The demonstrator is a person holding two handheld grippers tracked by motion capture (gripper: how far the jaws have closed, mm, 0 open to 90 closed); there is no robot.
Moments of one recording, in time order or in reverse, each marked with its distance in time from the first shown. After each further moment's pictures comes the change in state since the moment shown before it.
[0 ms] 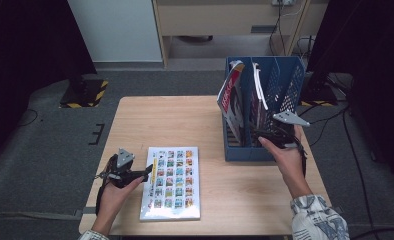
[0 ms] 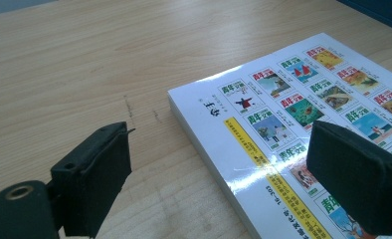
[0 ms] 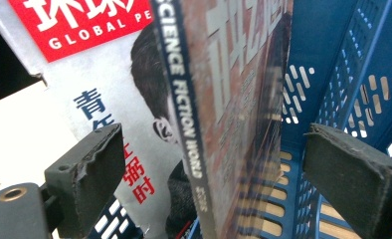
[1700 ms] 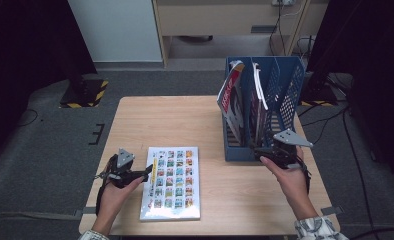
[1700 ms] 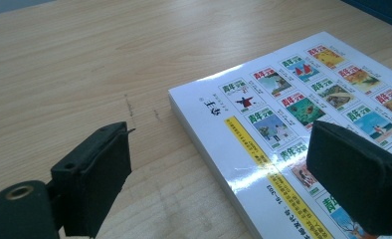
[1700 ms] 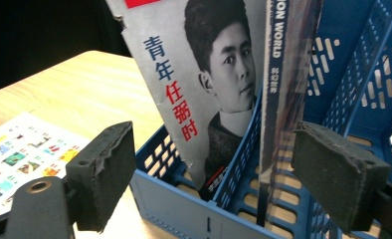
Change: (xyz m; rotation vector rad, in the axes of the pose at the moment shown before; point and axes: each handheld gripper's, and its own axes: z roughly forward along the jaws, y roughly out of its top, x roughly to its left) left arm 0.000 0.000 0.001 0.002 0.003 0.001; right arm 0.025 -0.028 -0.042 0.028 0.053 -0.027
